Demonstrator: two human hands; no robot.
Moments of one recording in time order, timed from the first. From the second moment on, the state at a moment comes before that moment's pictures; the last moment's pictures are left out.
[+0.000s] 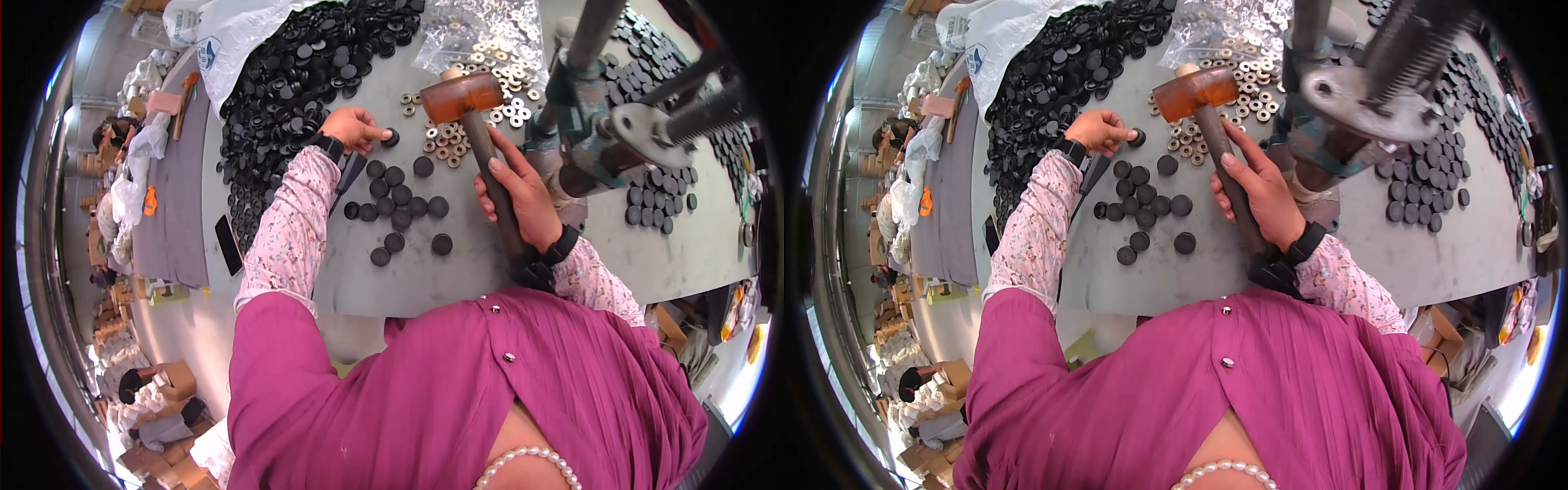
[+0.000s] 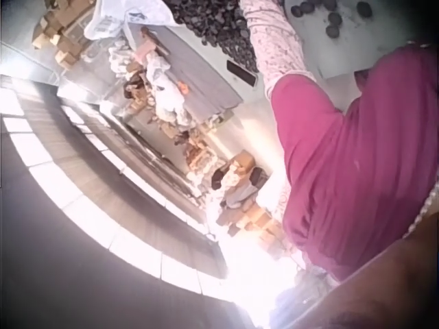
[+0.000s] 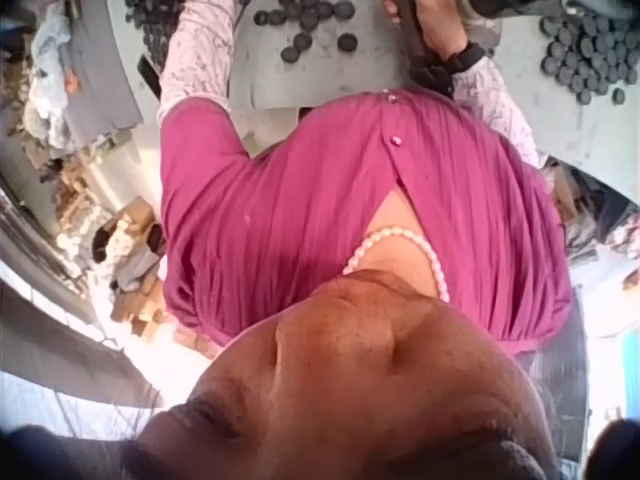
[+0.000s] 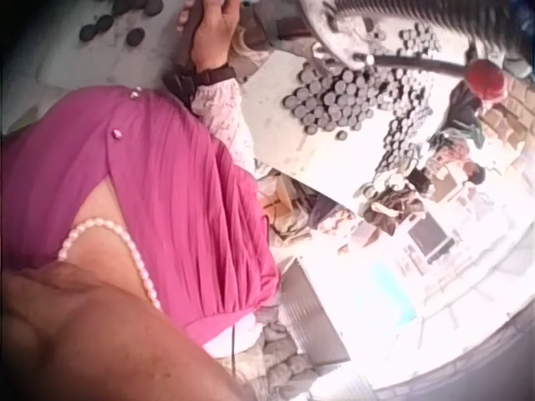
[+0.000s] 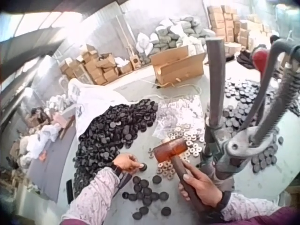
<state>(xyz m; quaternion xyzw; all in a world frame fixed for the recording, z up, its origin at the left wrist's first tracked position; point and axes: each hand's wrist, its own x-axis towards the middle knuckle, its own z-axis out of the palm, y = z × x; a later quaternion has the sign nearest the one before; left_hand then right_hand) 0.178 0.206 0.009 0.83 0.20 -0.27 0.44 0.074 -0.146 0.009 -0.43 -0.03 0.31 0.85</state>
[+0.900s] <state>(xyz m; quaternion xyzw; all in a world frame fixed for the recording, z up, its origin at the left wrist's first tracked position) 0.124 0.098 0.004 0.98 -0.11 -0.01 0.15 0.077 -0.149 0.009 -0.43 -0.03 0.32 0.84</state>
